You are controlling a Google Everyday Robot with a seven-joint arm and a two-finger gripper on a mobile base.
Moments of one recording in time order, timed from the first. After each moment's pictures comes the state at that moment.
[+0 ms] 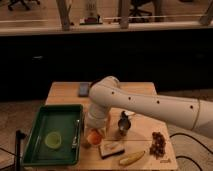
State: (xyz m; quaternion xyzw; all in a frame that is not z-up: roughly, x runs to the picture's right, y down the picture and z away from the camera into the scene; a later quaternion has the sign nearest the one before) arm -0.061 0.205 0.649 -0.22 -0.40 -0.58 0.68
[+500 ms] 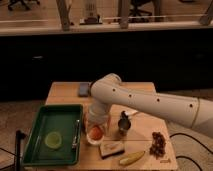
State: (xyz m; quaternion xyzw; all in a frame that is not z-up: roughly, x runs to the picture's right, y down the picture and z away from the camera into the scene) arm -0.059 0.190 0.663 -0.22 -0.39 -0.58 0.68
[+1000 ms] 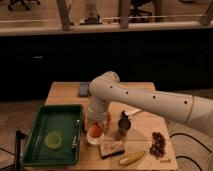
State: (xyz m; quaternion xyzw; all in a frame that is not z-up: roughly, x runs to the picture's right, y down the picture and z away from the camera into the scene) arm -0.060 0.183 0.671 -0.22 -0.39 -0.58 0.68
